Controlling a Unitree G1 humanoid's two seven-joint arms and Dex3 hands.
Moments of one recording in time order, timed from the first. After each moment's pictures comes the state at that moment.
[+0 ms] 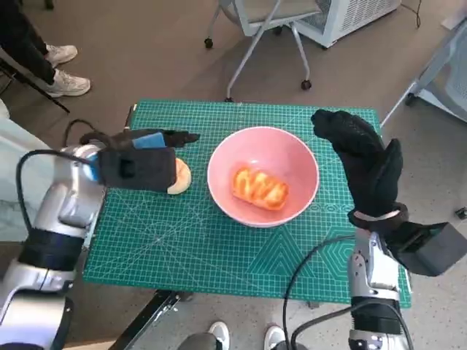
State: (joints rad) left arm -0.84 0.61 -0.33 0.50 0.50 0.07 -0.69; right arm -0.49 -0.10 -0.15 0.38 0.36 -0.55 0.52
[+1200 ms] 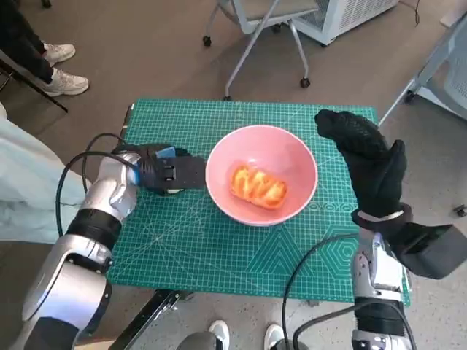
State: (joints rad) left arm -1.00 0.46 -0.51 1.06 0.67 0.00 -0.41; right arm -0.47 -0.11 -0.15 0.35 0.35 -0.55 0.52
